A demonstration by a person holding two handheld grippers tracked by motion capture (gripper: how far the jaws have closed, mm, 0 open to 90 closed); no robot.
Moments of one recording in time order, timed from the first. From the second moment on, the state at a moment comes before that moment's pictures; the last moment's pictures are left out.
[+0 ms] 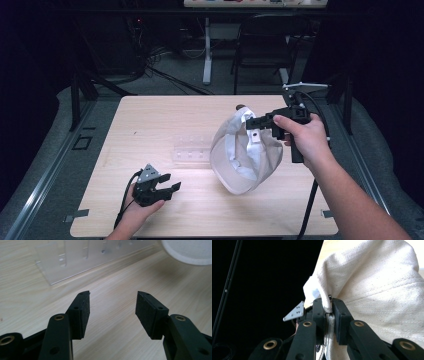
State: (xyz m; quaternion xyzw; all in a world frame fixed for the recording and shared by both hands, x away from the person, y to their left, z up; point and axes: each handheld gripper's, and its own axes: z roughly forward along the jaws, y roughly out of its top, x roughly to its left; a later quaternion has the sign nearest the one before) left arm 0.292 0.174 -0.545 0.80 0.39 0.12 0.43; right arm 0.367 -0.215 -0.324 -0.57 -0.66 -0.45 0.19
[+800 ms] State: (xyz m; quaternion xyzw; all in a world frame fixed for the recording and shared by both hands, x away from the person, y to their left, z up) left arm 0.280 0.111 -0.516 0.82 0.30 0.13 0.46; right arm 0.390 -0.196 -0.311 -0.58 -0.65 -0.46 0.17
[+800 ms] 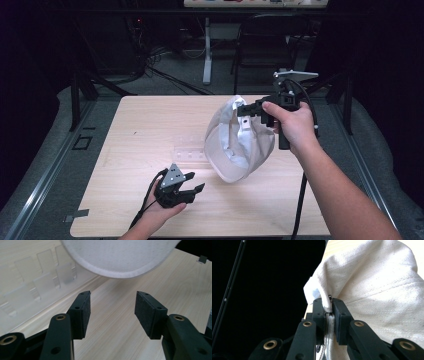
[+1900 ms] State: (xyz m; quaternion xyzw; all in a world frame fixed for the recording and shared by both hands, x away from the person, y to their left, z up) left arm 0.295 0.029 -0.504 0.84 0.25 0.24 0.42; right arm 0.421 -0.195 -0.319 -0.61 -0.59 -0.49 0.18
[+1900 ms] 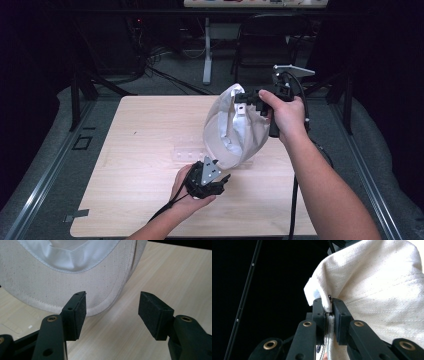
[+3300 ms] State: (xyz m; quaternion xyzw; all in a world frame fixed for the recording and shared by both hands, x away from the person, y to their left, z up) left arm 0.358 0.069 -0.506 0.81 0.29 0.16 0.49; right arm 0.426 -0.182 -0.323 -0.61 -0.60 -0.49 0.17
